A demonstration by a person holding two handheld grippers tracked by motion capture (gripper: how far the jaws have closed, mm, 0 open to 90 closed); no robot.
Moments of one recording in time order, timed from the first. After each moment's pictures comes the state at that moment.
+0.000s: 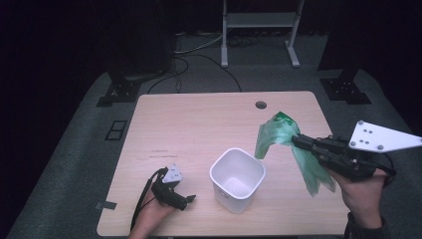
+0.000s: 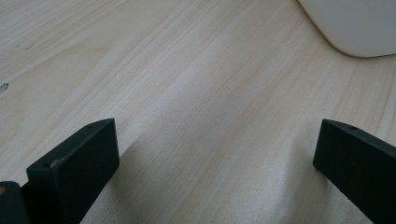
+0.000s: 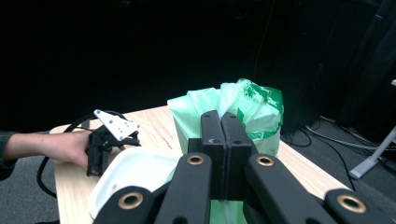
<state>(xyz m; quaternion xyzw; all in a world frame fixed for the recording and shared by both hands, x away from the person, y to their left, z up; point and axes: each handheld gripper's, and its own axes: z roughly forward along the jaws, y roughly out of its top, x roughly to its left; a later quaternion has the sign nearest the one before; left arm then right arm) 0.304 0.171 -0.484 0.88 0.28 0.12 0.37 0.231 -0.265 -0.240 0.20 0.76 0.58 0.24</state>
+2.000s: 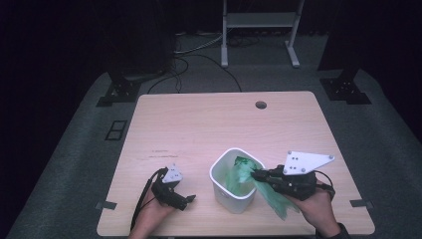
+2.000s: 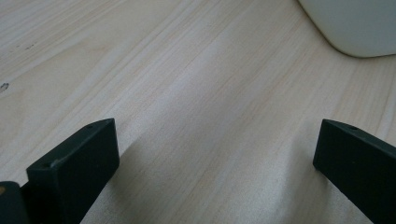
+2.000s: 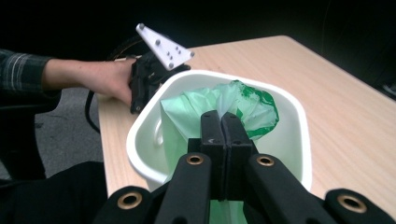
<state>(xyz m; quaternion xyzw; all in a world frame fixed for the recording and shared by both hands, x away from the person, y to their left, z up) 0.304 0.171 -0.484 0.88 0.28 0.12 0.37 0.246 -0.199 -0.334 0.17 0.83 0.51 0.13</state>
